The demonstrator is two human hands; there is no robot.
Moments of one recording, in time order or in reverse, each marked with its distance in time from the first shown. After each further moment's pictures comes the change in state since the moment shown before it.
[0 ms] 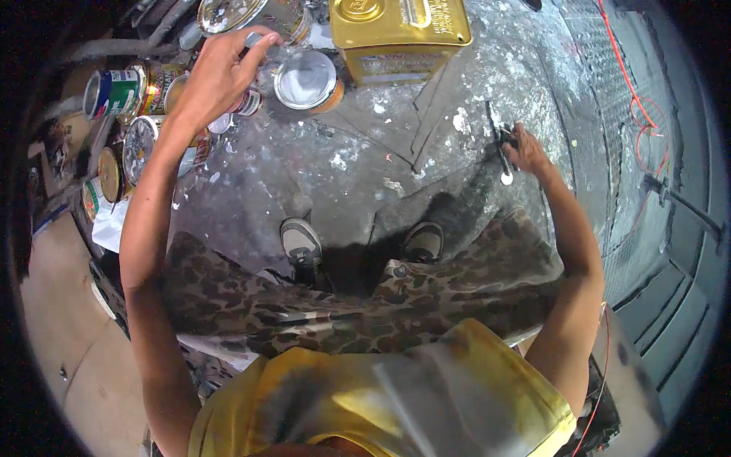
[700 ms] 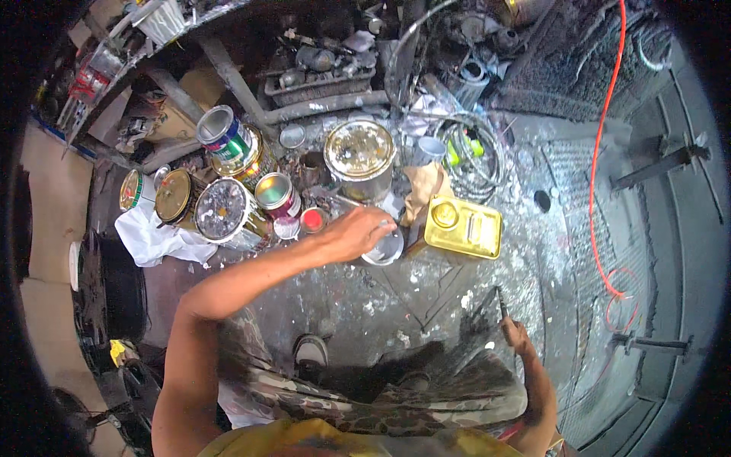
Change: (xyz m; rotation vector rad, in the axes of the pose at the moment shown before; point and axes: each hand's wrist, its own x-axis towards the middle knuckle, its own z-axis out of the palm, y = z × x) left_hand -0.022 -0.022 0.029 -0.301 -0.014 -0.035; right_hand -0.037 -0.060 -0.049 0.729 -0.093 0.526
